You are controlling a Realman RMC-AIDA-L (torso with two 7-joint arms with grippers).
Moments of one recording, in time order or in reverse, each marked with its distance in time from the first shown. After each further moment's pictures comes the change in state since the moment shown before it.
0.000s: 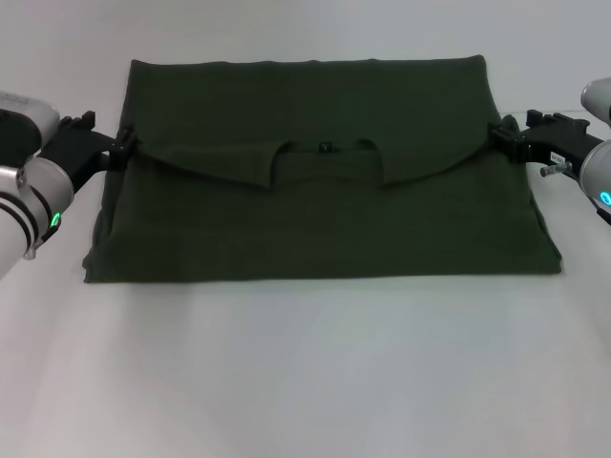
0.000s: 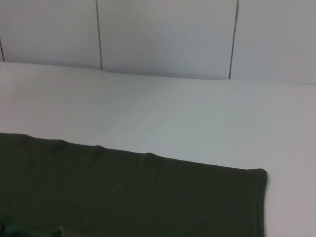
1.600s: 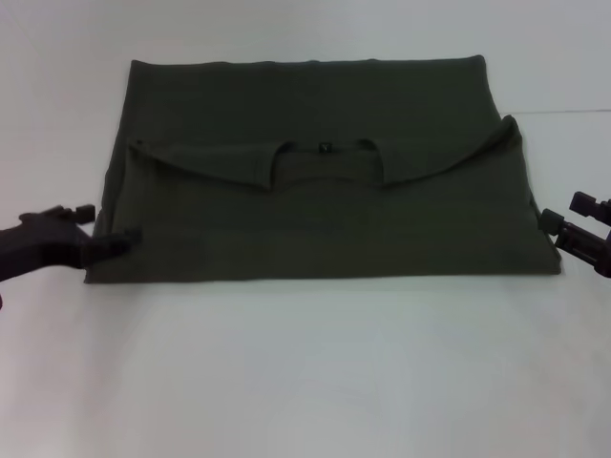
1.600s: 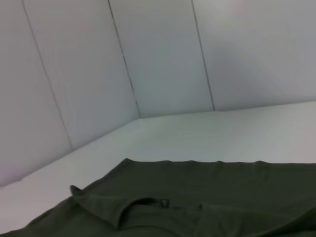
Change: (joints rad) left arm 0.324 0.022 0.526 0.526 0.418 0.636 -1.026; right arm -0.437 0.032 -0.323 -0.352 0.113 -0.839 0.321
